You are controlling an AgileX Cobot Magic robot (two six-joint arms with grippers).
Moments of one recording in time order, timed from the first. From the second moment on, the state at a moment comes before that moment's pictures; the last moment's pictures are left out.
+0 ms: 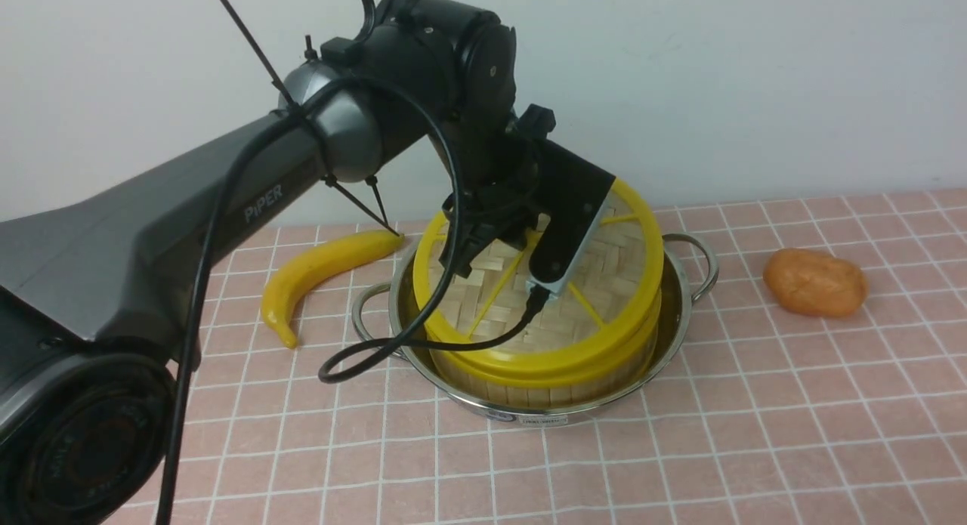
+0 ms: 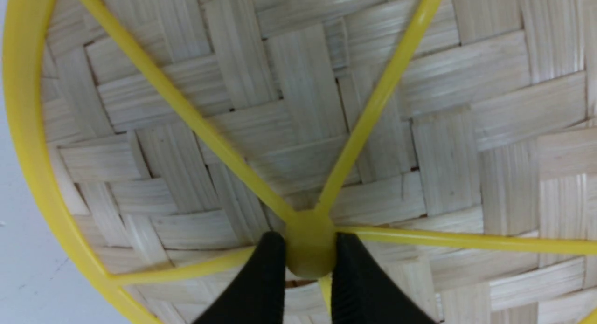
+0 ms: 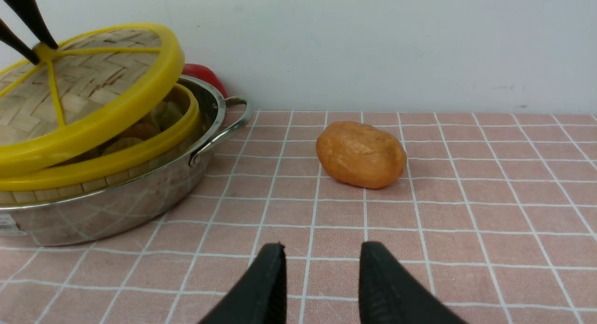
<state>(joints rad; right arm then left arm) 0.11 0.00 0.01 0.10 0.34 0.05 -0.55 2.12 -1.95 0.06 1.06 1.55</state>
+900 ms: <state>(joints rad) 0.11 0.00 0.01 0.10 0.34 0.05 -0.53 2.09 -1.96 0.16 0.89 0.98</state>
